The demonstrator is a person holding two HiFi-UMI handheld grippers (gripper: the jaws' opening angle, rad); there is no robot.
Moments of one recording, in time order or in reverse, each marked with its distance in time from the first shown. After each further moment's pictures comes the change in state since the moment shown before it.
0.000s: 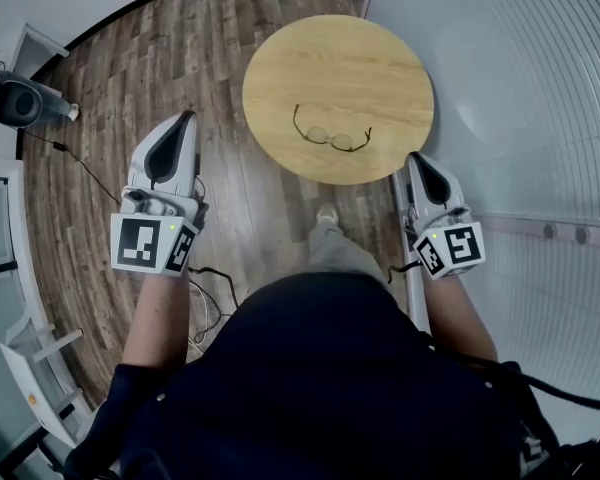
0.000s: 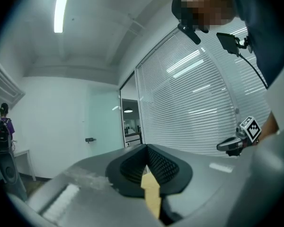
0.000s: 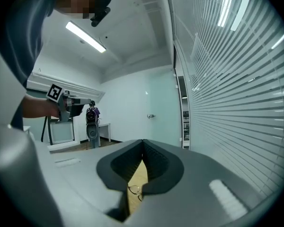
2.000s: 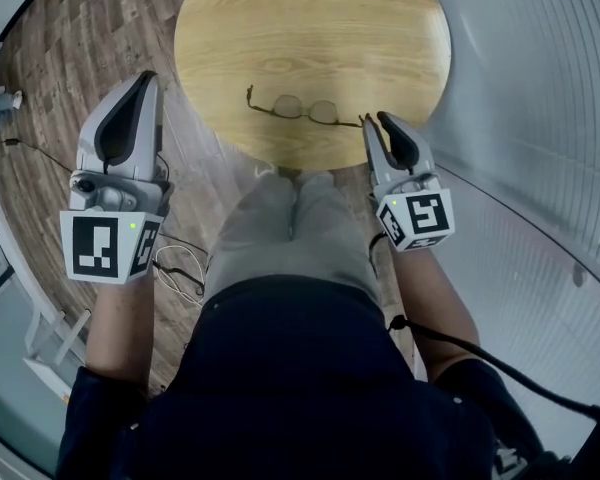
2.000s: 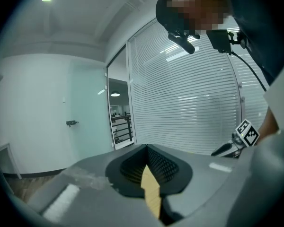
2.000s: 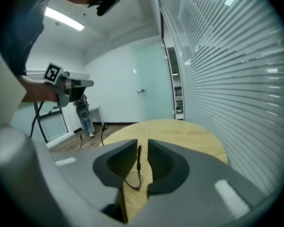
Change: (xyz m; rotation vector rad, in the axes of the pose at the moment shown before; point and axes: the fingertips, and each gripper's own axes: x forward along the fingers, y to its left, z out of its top) left arm 0.174 0.010 -0.153 0.005 0.191 -0.184; right arm 0.126 -0.056 -0.183 0.132 0.268 -0.096
